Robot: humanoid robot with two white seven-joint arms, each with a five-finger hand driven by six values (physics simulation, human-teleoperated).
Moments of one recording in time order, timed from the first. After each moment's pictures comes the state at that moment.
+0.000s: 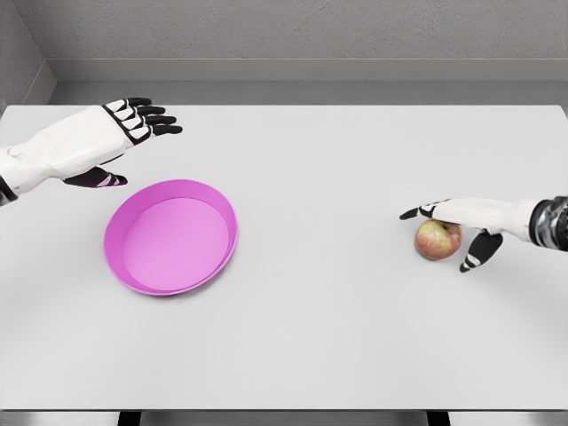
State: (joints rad) left arm -0.46 0.87 -0.41 -1.58 -0.51 -0.61 -0.19; right arm -0.56 -1.02 0.79 -1.69 0.10 -0.01 0.61
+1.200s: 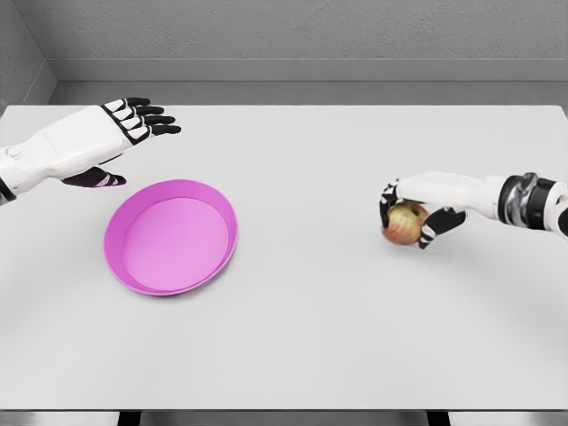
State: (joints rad) left arm -0.46 0.87 -0.41 -1.58 -0.51 -0.61 -0.19; right arm -0.65 -0.92 0.79 -1.75 0.09 -0.02 0.61
